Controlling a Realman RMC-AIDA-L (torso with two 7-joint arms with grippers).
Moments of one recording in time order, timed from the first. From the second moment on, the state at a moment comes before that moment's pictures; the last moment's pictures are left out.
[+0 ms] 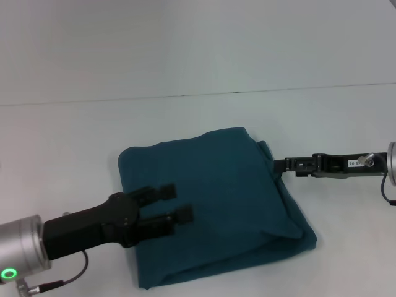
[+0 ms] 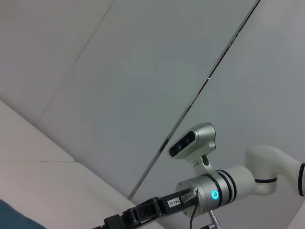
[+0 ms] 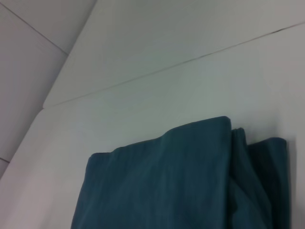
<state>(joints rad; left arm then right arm) -0.47 -2.14 0.81 0.55 1.72 1.67 -1.53 0.67 1.97 -0.58 -0.50 -2.24 -1.31 2.15</state>
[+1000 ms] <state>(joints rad) -0.44 -2.14 0.80 0.58 1.77 1.68 -1.50 0.69 2.01 -0.66 -0.45 -2.23 -1.26 2.15</state>
